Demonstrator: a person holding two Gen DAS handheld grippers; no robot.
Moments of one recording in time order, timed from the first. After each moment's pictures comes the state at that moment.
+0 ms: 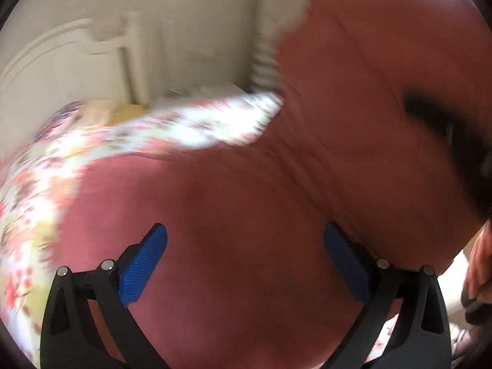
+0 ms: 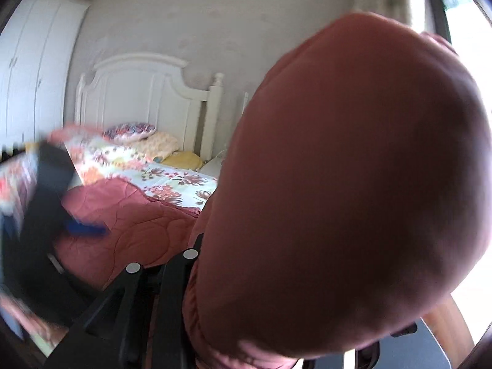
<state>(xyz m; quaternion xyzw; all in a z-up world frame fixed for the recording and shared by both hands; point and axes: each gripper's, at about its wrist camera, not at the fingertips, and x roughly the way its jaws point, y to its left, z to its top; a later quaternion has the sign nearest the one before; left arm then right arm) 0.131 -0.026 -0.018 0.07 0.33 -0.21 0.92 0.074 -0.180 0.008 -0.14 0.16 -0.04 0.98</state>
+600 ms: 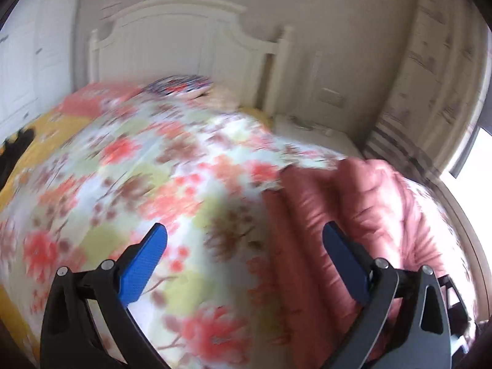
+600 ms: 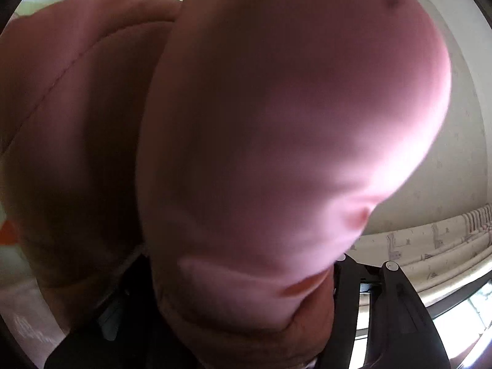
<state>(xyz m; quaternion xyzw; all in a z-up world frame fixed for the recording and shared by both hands) 0.154 0.170 0.016 -0.07 0.31 -0.04 0.95 0.102 0.009 -0.157 -0.62 0.16 0.02 0.77</state>
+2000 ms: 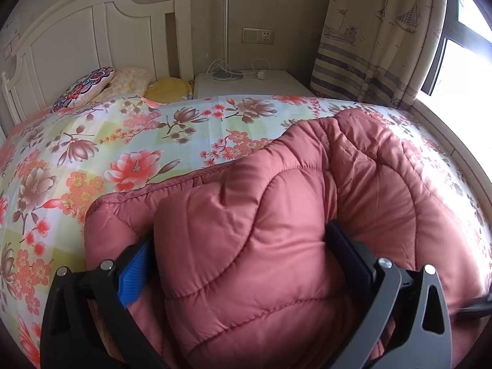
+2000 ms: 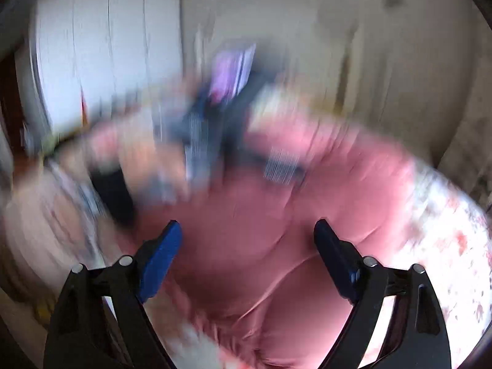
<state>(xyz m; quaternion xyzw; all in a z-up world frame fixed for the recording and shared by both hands) 0.270 0.030 -0.050 0.05 0.39 -0.16 0.91 0.128 -0.080 -0.054 -0.18 0.33 0.25 0.90</state>
